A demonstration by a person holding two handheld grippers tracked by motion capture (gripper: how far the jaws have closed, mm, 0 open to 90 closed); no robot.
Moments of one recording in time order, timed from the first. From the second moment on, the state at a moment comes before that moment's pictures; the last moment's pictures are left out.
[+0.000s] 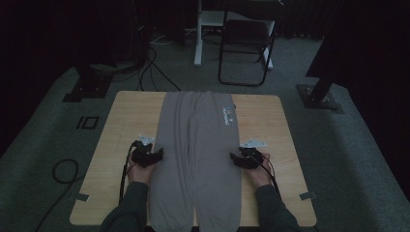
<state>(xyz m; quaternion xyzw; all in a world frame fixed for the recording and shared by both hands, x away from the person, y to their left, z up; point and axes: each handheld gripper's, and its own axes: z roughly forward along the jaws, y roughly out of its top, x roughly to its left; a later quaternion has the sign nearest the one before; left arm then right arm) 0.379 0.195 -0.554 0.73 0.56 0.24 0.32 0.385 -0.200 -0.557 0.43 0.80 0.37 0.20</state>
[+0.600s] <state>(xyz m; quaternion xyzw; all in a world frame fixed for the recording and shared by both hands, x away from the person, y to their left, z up) 0.369 0.220 -0.551 0.72 0.57 0.23 0.32 0.384 -0.200 -0.557 0.43 0.80 0.37 0.19</state>
